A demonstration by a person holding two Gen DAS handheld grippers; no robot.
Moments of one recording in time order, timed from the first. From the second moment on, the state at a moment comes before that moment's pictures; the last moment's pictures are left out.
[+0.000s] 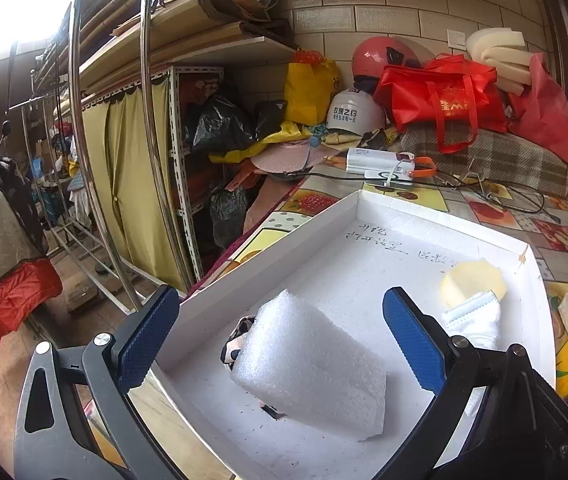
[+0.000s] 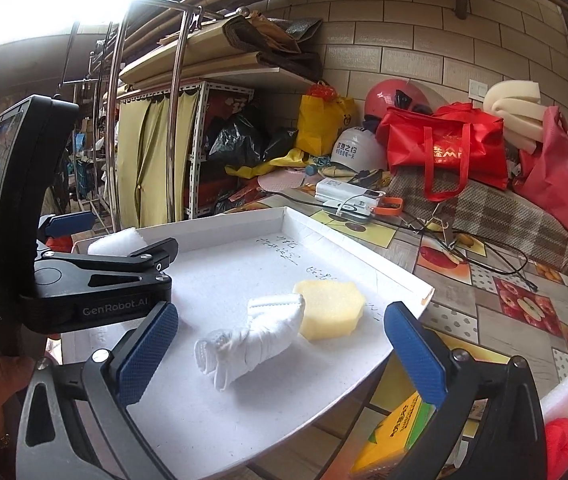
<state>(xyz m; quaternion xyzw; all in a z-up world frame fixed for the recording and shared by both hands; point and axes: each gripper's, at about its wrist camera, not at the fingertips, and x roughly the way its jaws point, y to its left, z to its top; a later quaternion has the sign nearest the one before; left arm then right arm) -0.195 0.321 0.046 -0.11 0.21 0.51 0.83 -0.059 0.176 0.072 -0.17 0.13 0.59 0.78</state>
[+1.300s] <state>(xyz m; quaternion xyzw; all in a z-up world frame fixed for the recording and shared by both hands) -0.168 0.193 0.053 -0.03 0.20 0.32 0.93 0.003 0.004 0.076 -0.15 0.10 0.54 0.82</state>
